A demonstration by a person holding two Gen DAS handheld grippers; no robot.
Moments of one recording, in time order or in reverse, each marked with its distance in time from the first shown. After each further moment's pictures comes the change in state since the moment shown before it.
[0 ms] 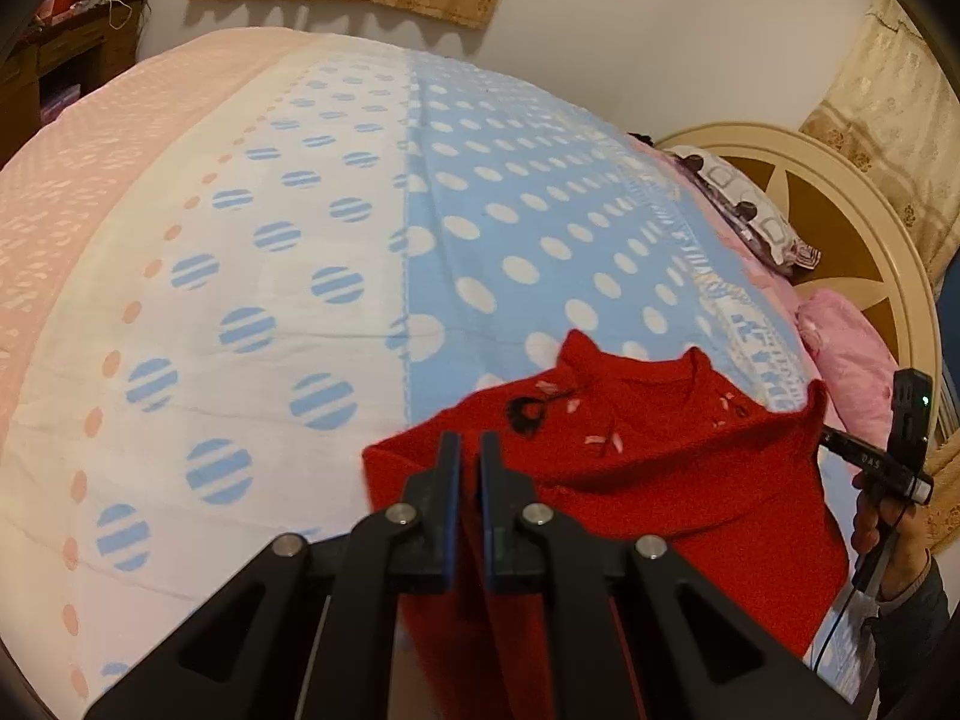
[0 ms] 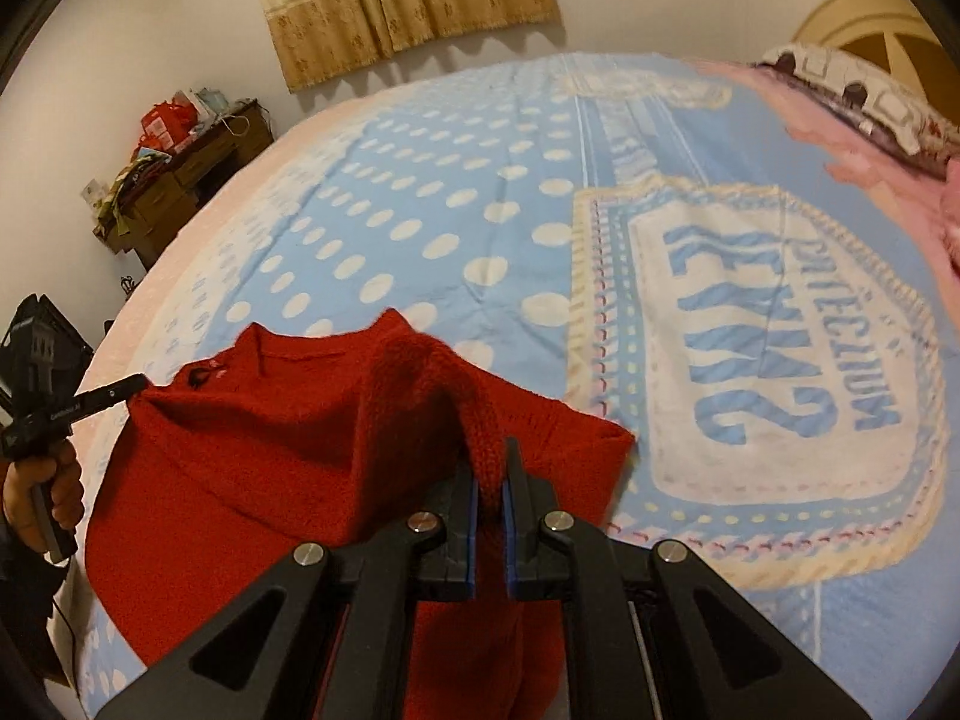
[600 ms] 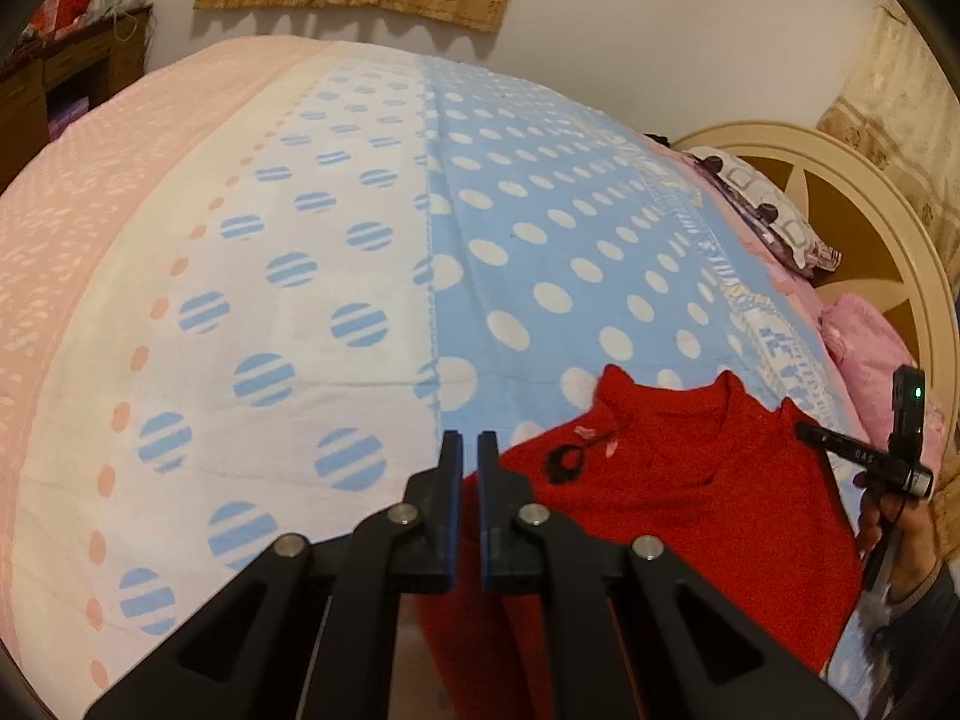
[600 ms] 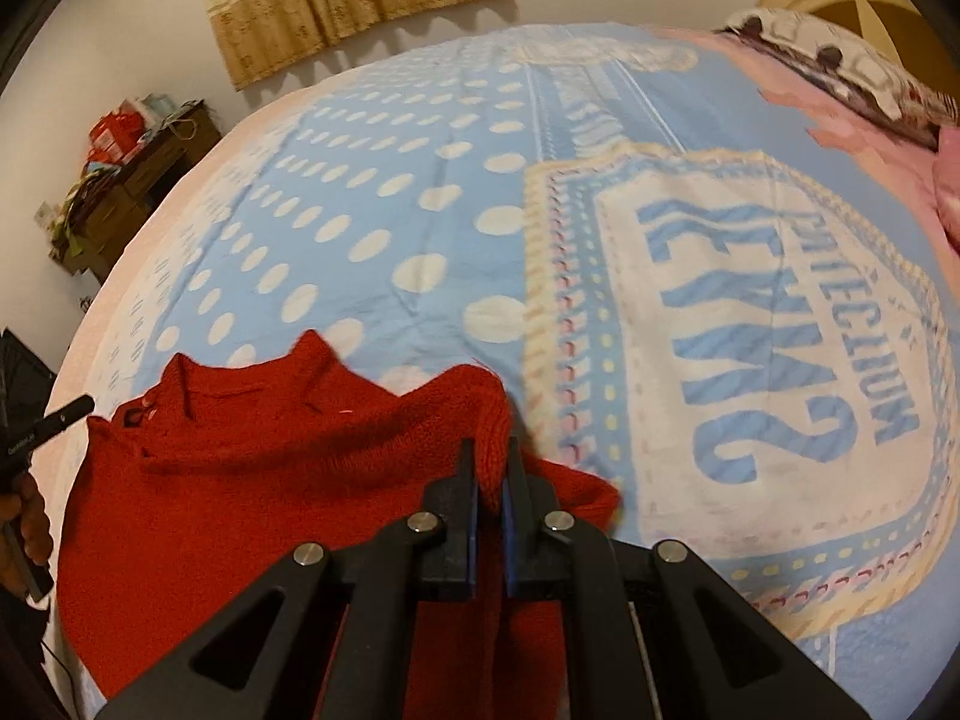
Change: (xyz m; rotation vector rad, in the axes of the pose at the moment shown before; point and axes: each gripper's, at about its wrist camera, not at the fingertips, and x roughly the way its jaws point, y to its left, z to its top) left arm 0.011 0.004 0.020 0.040 -0.024 0.064; right arm 0.042 -0.014 0.020 0.070 0.051 -0.079
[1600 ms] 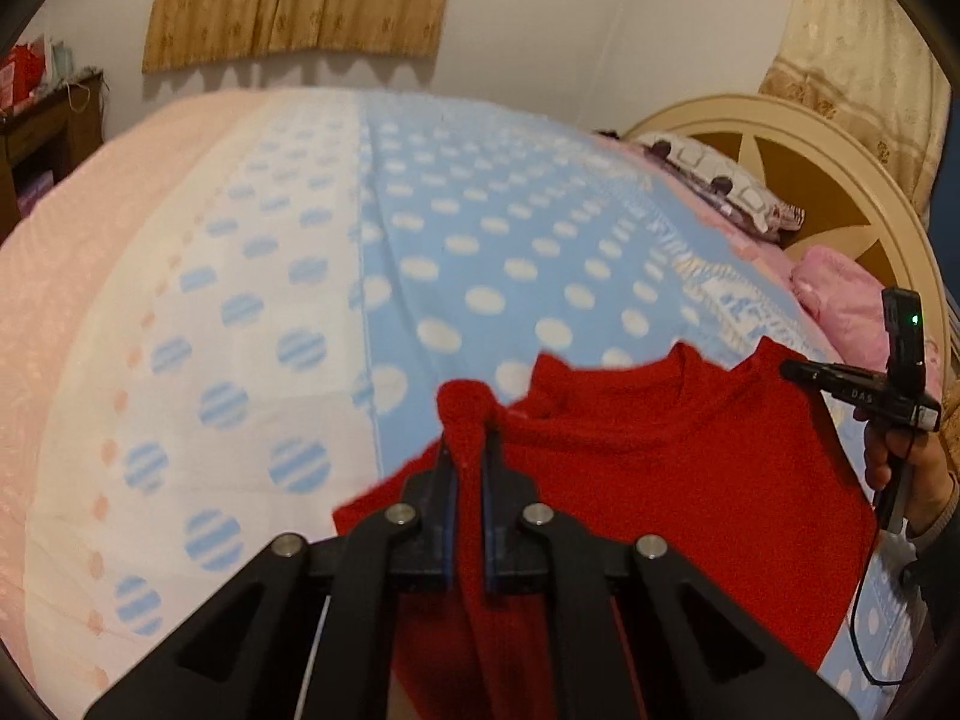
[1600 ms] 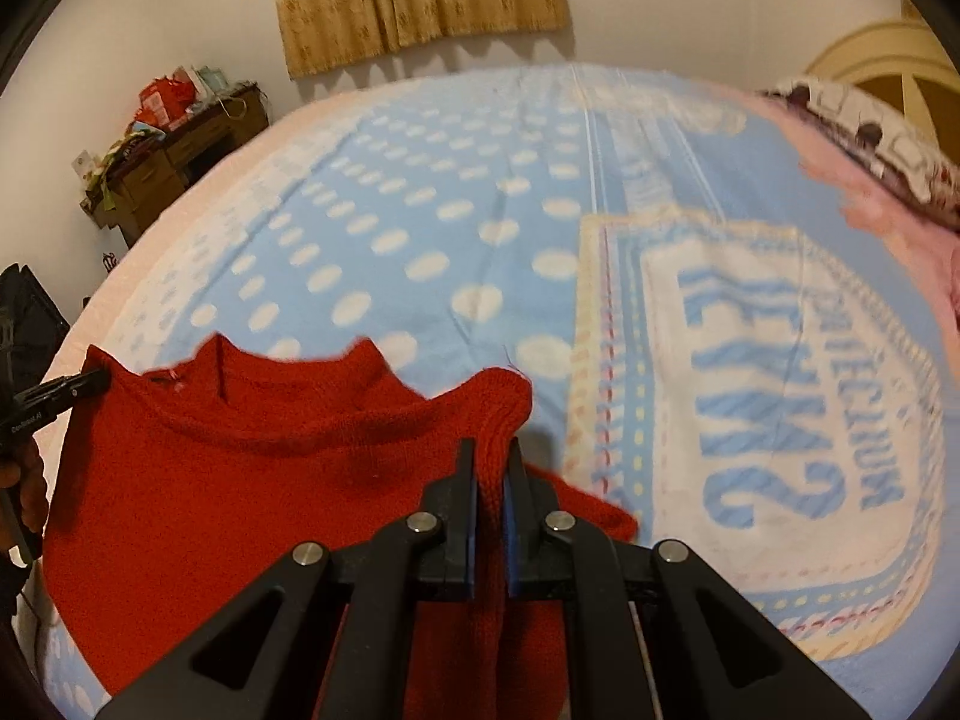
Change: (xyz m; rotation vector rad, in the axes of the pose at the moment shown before) left arm -0.020 -0.031 -0.010 0.124 -0.066 -0.036; right arm -0.025 0.025 0.003 -0.166 -0.098 0.018
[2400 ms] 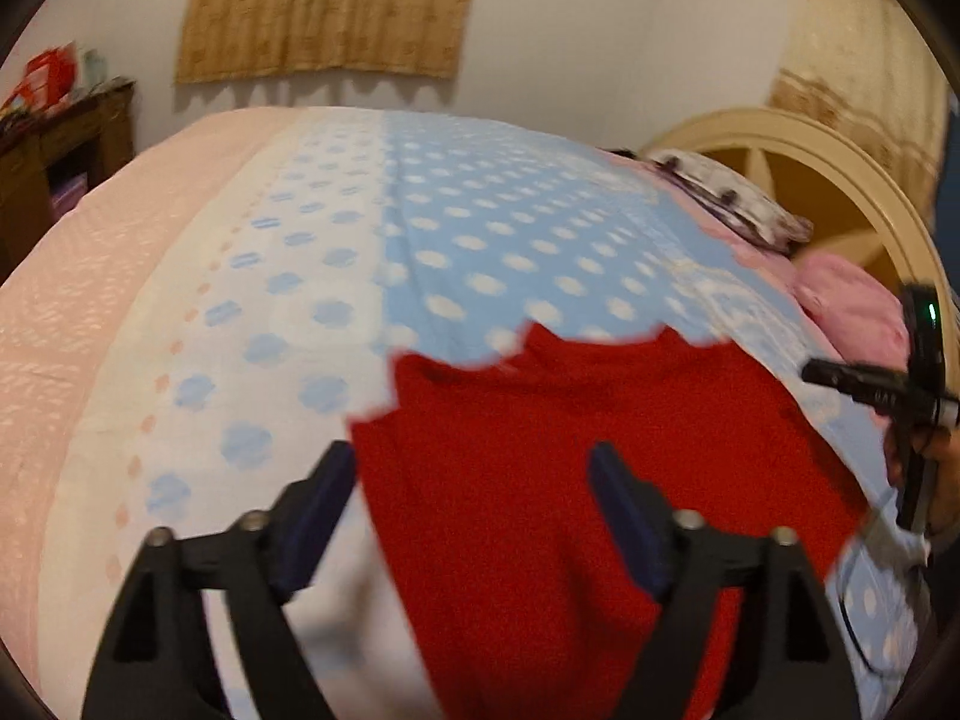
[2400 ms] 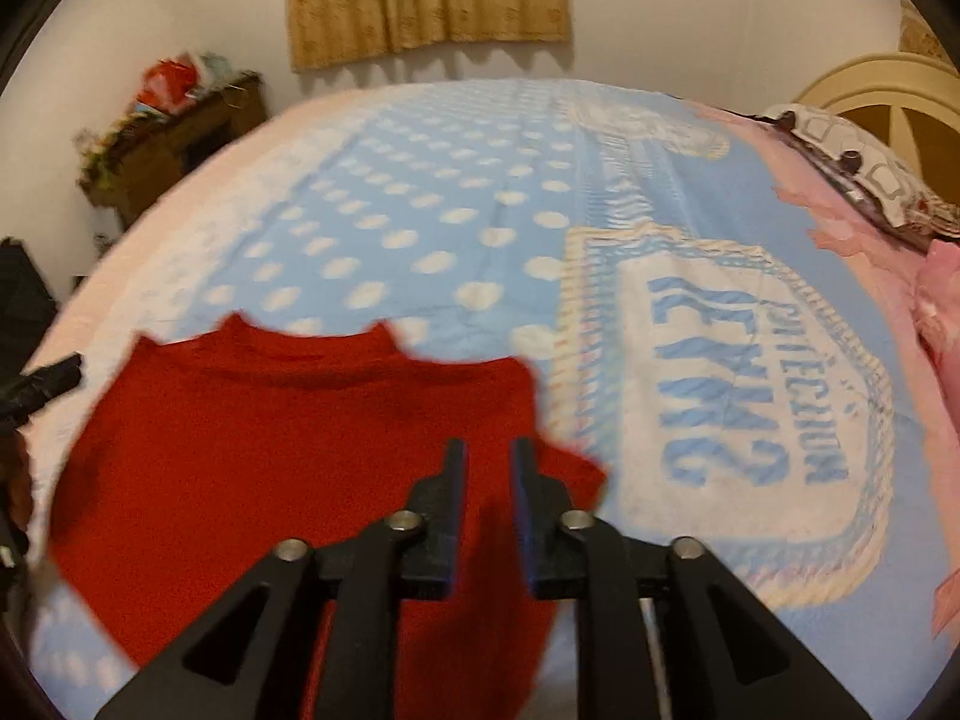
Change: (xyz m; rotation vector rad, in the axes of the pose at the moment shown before) left arm -0.047 -0.029 -0.050 0.006 -0.032 0.048; right arm -0.048 0.016 -0.022 -0.046 0.006 -0.010
